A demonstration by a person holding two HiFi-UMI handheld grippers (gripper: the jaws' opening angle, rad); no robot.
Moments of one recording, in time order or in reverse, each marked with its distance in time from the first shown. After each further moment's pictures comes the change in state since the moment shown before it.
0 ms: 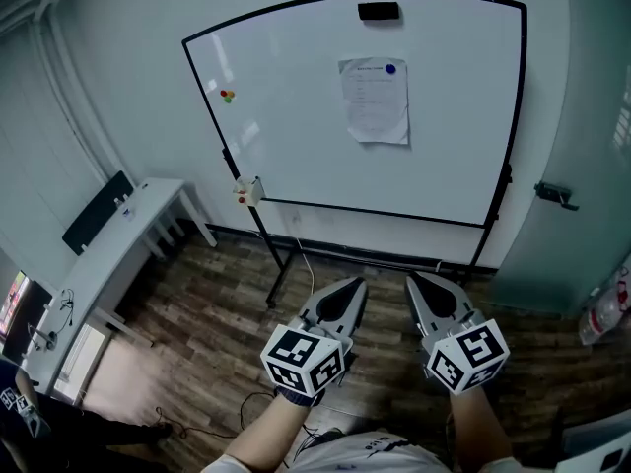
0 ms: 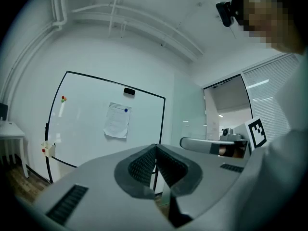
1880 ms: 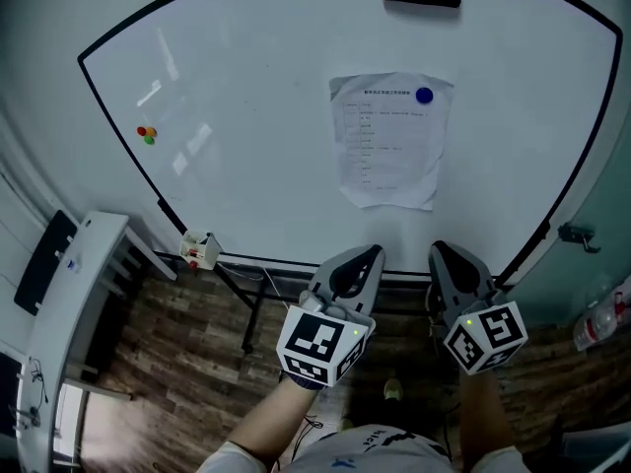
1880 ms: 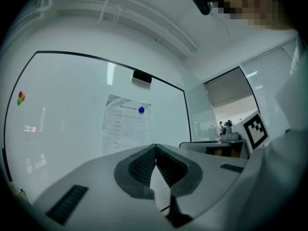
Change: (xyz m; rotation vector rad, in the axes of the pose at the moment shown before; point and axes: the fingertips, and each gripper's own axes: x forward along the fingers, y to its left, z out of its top) left arm 0.309 0.248 0.066 0.155 -0.039 -0.135; right arm 0.309 -0.251 0.001 -0.047 -0.028 -0.266
